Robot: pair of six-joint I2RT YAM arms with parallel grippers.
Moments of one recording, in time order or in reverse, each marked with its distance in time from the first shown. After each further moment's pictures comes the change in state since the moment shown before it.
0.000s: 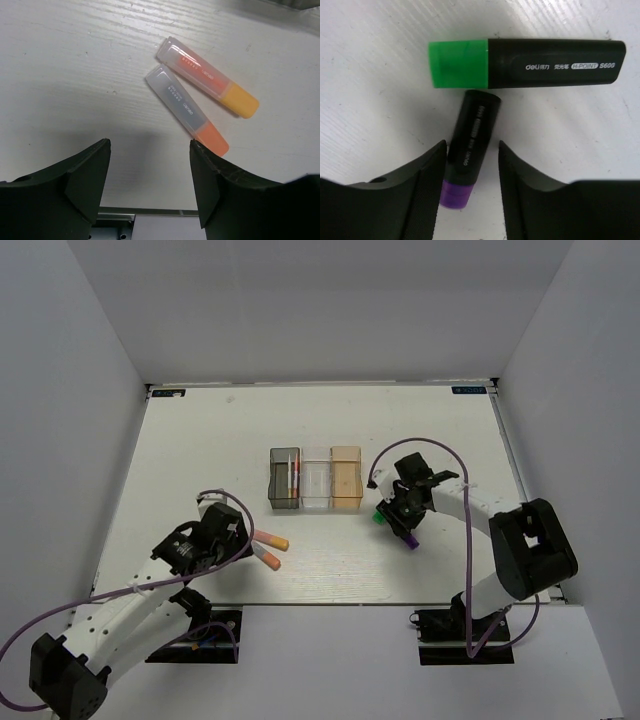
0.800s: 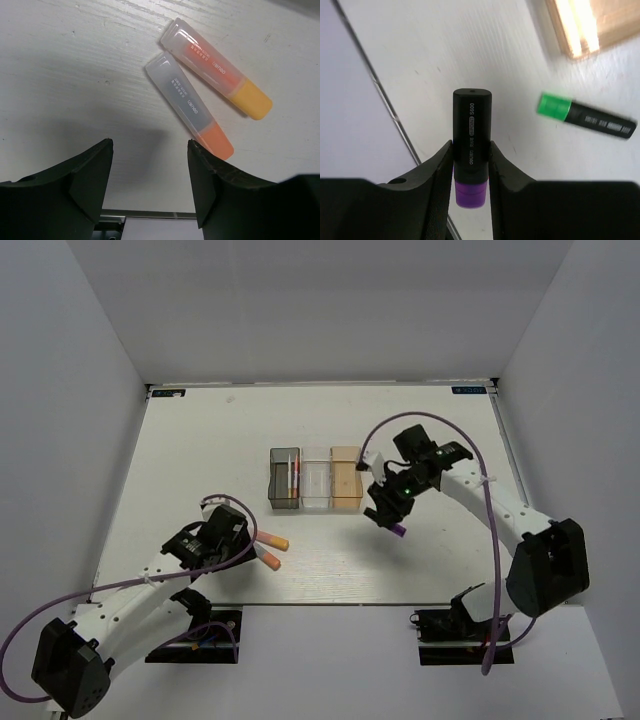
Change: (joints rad) left arm 0.003 0.071 -0.059 0.056 0.047 -0.075; right arm 0.051 -0.096 0.299 -0.407 -0.326 -0.084
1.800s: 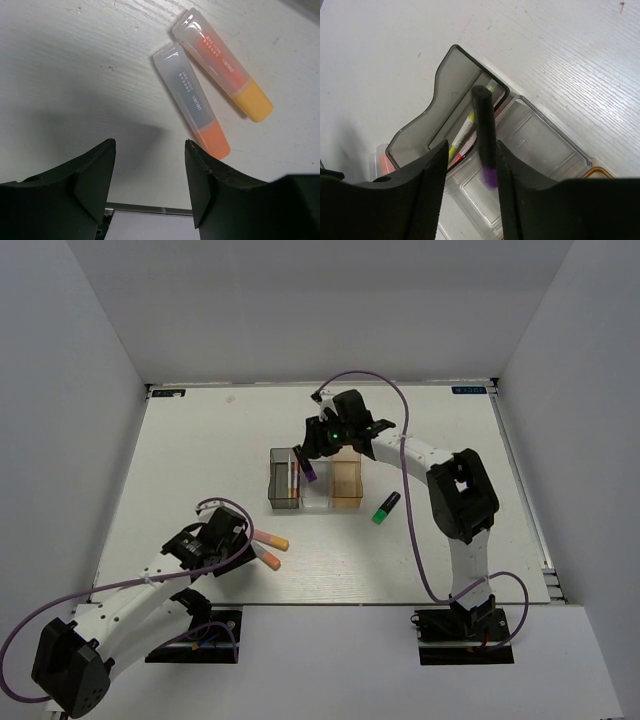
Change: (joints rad) left arm 0.000 -0.006 -0.008 -0.035 0.016 -0.128; right arm 0.117 0.627 0.462 0.797 0.090 0.796
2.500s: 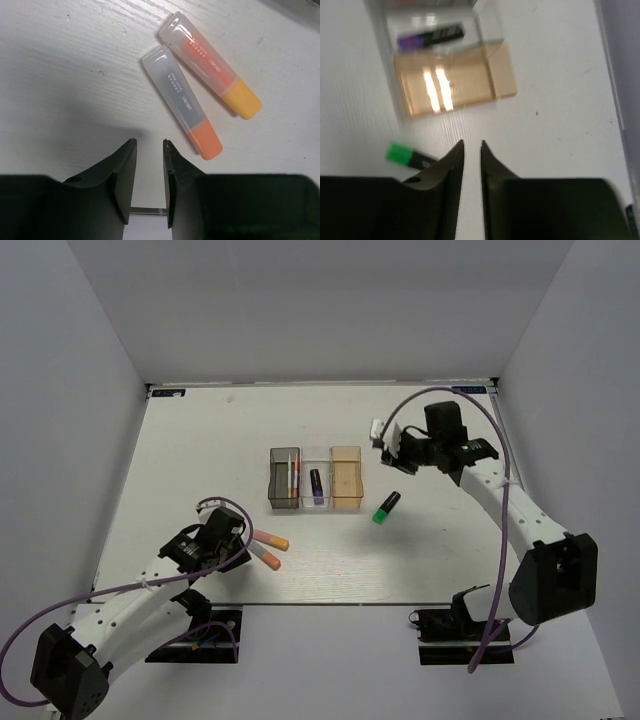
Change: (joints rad) left arm 0.000 -0.023 -0.011 0.032 0.010 0.024; right arm -0.233 -0.652 -0.383 -0.293 -0.151 -1.052
